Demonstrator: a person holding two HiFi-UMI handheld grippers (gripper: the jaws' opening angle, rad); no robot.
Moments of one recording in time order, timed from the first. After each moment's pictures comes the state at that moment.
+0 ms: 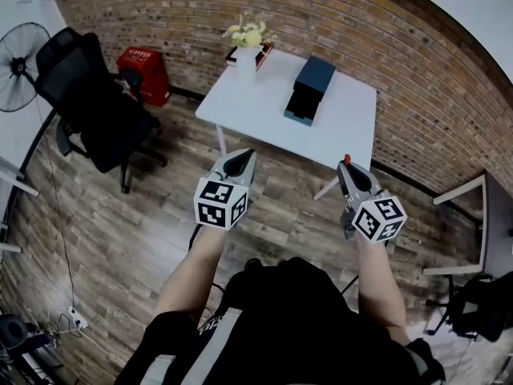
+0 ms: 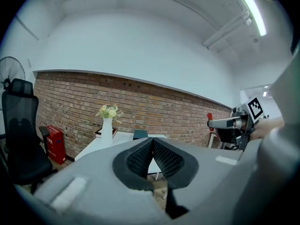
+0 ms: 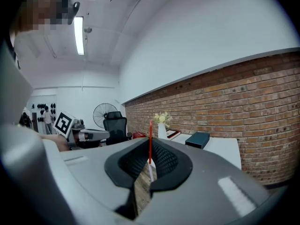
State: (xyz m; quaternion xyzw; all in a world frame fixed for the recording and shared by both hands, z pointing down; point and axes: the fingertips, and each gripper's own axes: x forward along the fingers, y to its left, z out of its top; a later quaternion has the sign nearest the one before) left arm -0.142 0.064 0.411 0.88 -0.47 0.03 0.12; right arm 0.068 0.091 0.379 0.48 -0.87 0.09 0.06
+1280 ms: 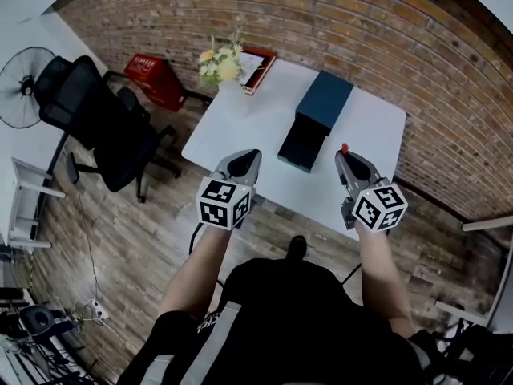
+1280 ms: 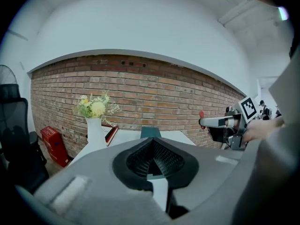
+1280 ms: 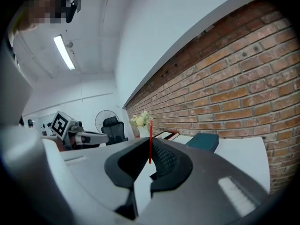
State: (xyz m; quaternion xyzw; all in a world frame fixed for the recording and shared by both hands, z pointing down) left arm -0.038 -0.199 0.439 0.85 -0.50 0.11 0.15; right arm 0.154 -0.213 0.430 0.41 -0.90 0.17 0.02
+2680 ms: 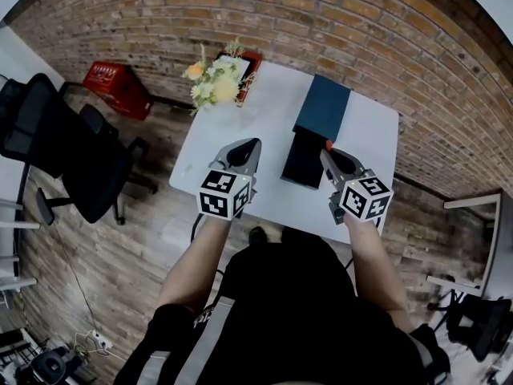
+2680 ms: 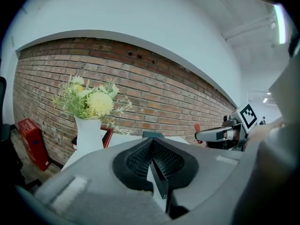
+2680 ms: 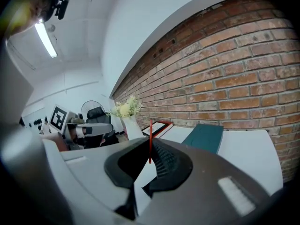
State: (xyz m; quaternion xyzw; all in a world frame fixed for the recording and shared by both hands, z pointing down) left arm -0.091 -0.323 0.472 0.88 -0.43 0.07 0.17; right arm 0.071 -0.304 0.480 0.46 -0.86 0.21 0.09
